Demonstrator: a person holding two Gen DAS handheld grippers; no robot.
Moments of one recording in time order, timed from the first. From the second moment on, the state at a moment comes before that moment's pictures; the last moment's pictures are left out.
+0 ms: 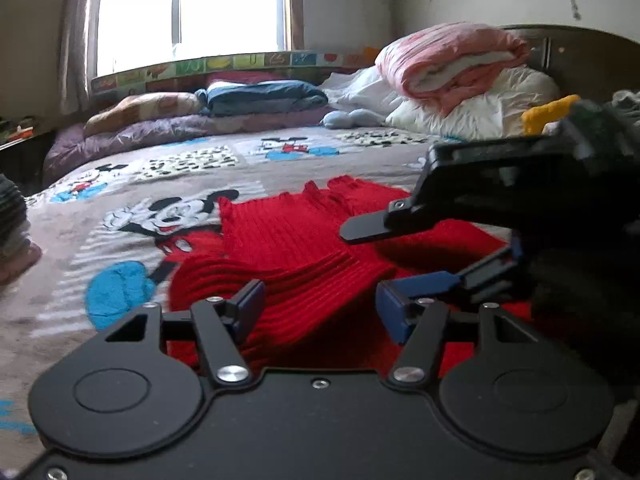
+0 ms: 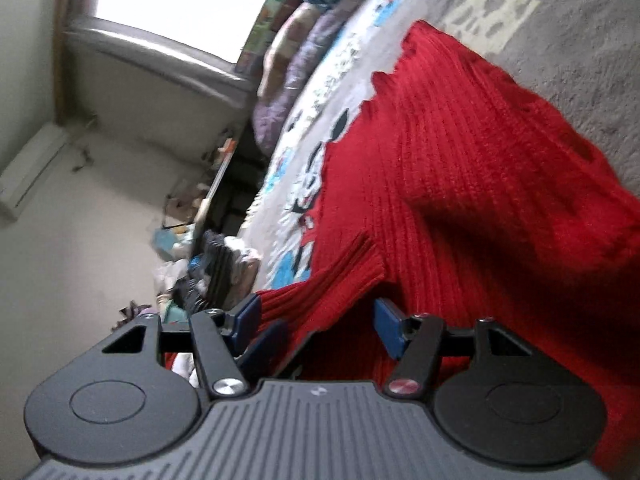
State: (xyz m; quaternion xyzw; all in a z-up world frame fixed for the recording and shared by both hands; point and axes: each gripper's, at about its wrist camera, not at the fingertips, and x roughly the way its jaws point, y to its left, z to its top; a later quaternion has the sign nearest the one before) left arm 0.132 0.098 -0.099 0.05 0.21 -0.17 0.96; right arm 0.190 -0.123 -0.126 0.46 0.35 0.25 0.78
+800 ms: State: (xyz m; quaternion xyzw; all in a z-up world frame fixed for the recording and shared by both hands) left arm 0.127 0.133 -0.116 -0.19 0.28 -0.15 0.93; right arm 0.196 -0.100 -0.066 0.42 0.24 0.17 0.86
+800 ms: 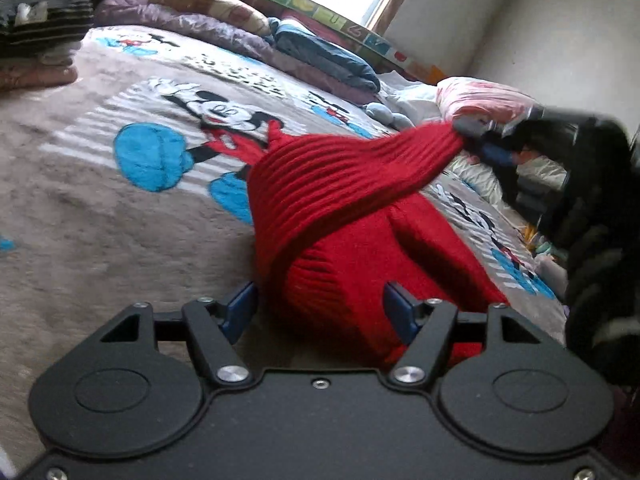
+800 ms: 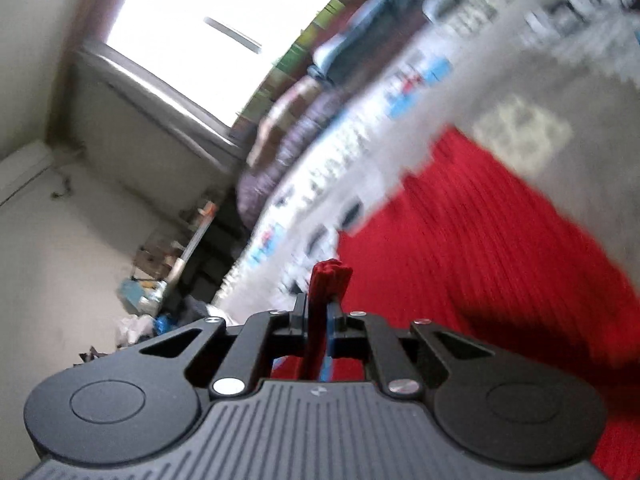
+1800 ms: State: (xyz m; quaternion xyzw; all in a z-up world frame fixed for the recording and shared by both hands) left arm 0.117 -0.018 -0.135 0.28 0.18 -0.09 0.94; right arm 0.144 -0.276 -0.073 0.44 0.15 0.08 0.88
